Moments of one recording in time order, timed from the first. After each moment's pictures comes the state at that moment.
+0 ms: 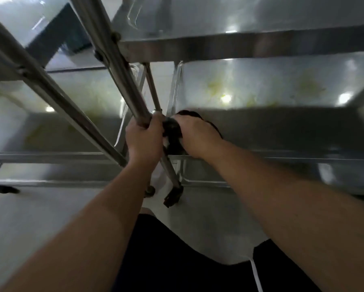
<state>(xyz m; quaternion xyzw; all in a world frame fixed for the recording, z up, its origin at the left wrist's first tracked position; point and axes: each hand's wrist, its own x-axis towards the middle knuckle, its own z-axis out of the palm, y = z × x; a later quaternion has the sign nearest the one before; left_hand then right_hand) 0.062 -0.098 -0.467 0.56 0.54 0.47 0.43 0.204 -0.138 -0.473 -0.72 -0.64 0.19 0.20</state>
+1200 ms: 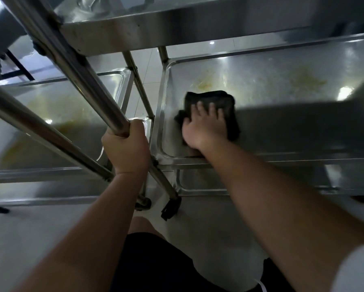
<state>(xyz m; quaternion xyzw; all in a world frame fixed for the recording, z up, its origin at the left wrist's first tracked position) 0.078 -0.086 -0.481 0.54 0.49 0.57 0.38 0.251 -0.096 -0.522 -0.85 -0.49 0.16 0.06</state>
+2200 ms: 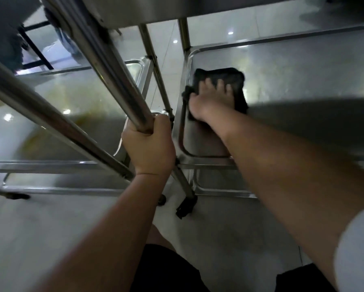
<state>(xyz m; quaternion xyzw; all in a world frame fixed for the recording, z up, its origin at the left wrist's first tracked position) 0.076 -0.076 -0.492 0.54 0.45 0.60 0.38 0.251 -0.004 -0.521 -0.85 -0.49 0.17 0.05</state>
